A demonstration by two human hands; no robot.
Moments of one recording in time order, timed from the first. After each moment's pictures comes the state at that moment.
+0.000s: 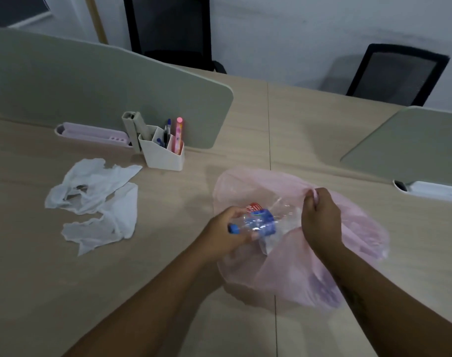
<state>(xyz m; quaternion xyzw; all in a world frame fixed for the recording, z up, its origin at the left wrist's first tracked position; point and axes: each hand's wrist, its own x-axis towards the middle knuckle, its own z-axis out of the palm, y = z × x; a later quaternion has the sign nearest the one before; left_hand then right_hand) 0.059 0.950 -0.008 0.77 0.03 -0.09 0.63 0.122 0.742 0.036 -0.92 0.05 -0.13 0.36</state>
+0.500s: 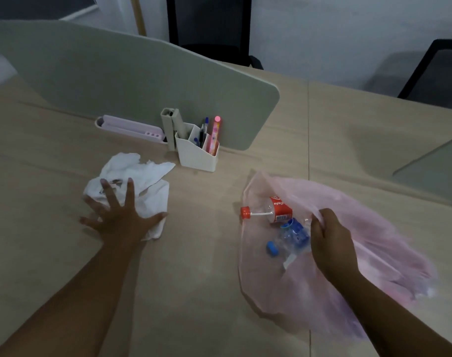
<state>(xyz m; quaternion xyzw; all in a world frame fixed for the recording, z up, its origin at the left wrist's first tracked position) 0.034 1.191 -0.090 0.92 0.38 0.05 0.09 0.123 0.785 -0.004 -0.96 -0.03 -0.02 0.29</state>
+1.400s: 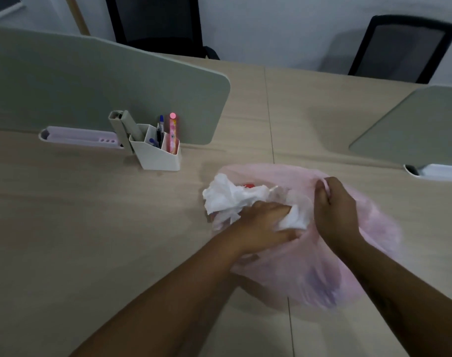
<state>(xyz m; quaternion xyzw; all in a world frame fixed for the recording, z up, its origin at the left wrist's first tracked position) 0.111 0.910 0.004 0.90 -0.18 -0.11 0.39 0.134 0.744 0.038 -0.92 0.03 -0.13 0.36</state>
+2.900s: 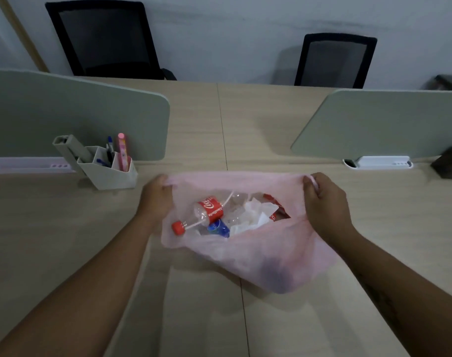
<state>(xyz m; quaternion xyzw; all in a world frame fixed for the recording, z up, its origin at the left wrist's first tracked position) 0.162 0.981 0.006 0.85 0.15 0.07 0.50 0.114 0.648 0.089 -0.92 0.07 -0.16 0.35</state>
